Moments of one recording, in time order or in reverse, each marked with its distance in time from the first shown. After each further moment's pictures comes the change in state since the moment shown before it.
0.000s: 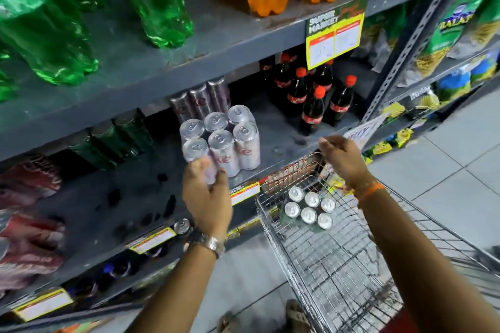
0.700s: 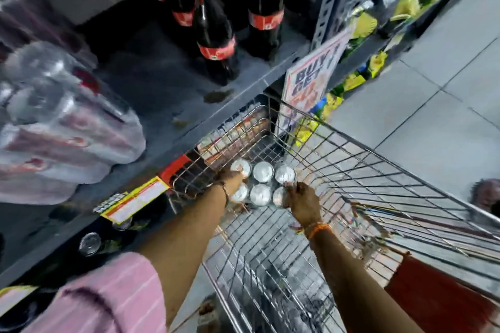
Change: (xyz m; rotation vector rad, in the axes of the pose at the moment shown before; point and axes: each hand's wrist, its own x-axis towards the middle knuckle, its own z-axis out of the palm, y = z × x) left_hand -0.039 -0.173 0.277 0.528 -0.890 -0.741; right_hand 0.020 0.291 0.029 -0.158 0.100 0.422
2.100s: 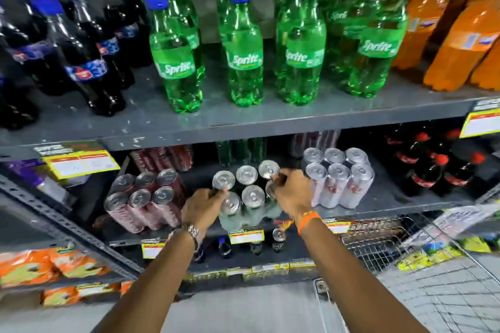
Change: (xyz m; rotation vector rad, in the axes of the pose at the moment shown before) left_hand -0.308 -0.244 -0.391 -0.282 0.821 0.286; right_hand -0.370 -0.350 0.164 -0.249 -0.169 -0.842
